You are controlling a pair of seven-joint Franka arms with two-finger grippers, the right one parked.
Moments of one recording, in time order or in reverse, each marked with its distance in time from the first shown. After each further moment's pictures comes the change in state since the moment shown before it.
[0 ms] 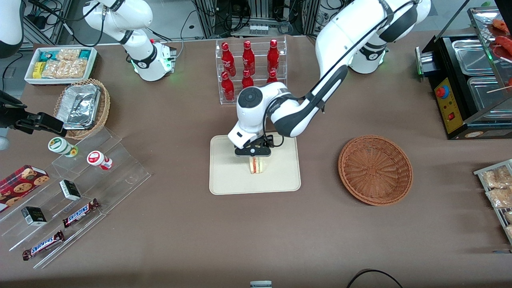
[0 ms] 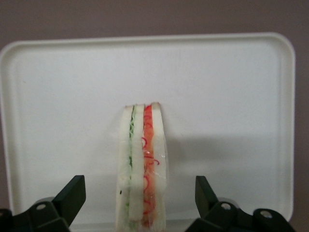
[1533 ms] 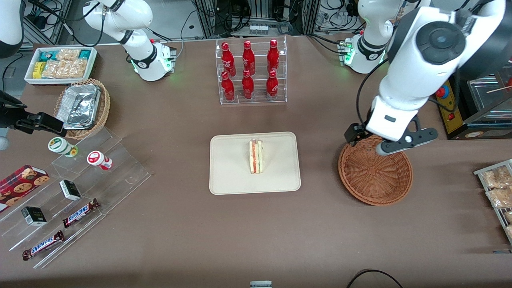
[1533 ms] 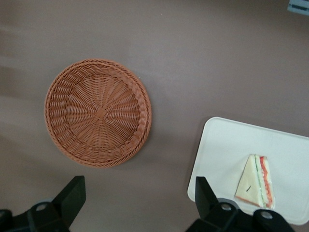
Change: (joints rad) arm 0.515 -0.537 0.006 -0.001 -0.308 -0.537 0.422
